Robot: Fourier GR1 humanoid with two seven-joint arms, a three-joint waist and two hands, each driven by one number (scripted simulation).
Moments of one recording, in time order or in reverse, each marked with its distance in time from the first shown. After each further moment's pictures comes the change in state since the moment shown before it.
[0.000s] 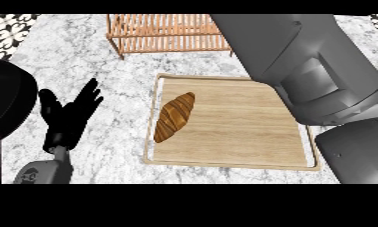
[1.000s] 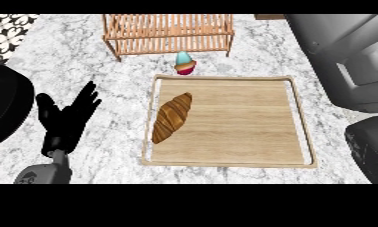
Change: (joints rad) left arm 0.023 -0.007 0.014 0.000 -0.005 -0.002 -0.022; right arm 0.015 -0.086 -0.268 -0.090 -0.182 -0.342 -0.072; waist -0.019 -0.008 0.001
